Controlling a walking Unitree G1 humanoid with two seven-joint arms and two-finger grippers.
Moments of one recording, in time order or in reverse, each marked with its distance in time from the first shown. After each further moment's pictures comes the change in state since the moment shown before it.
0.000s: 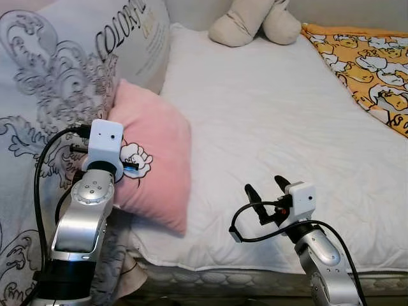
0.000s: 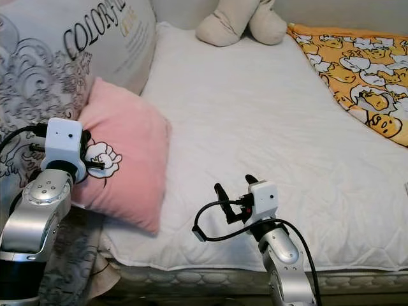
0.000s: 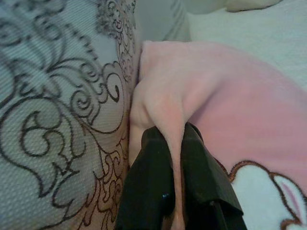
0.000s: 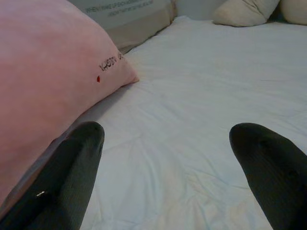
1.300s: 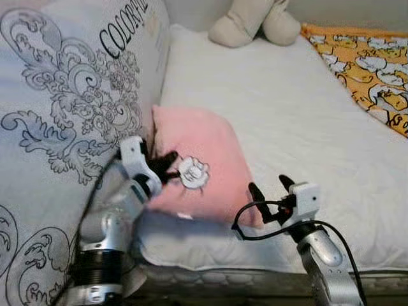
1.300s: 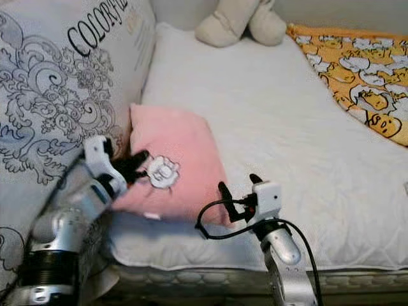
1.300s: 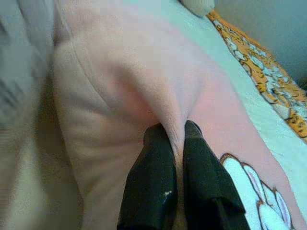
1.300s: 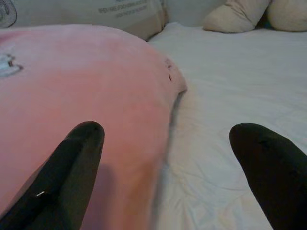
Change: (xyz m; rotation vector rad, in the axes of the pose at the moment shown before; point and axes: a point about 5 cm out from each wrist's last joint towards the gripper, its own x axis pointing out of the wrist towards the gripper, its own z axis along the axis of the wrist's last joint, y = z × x) left arm 0.008 -0.058 -0.023 -0.724 0.158 -0.478; right arm -0.002 -0.005 0.001 -0.005 -0.022 -0.026
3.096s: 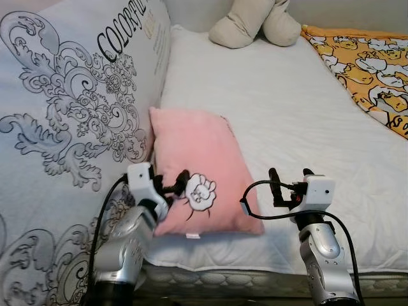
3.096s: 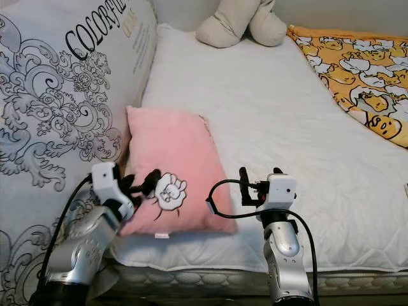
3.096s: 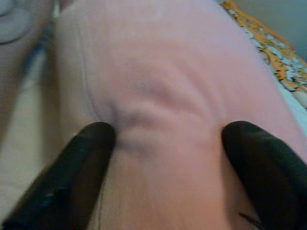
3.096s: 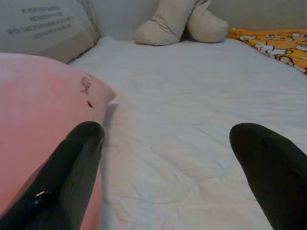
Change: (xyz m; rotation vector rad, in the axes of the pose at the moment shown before) left arm -0.008 -0.009 -0.058 0.002 0.019 0.034; right arm 0.010 -0.020 0.004 -0.004 -0.053 -0.308
